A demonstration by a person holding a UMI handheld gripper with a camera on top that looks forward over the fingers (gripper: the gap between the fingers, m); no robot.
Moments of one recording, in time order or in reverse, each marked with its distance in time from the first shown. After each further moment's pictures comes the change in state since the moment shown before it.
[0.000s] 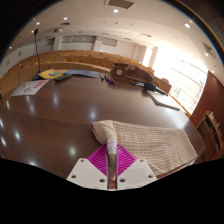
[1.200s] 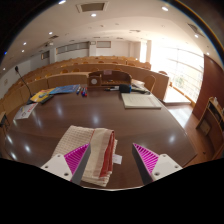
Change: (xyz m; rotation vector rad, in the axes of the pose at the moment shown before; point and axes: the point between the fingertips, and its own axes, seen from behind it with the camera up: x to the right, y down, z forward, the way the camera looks) arm 0.209 -0.036 -0.028 0.008 -0.111 0.155
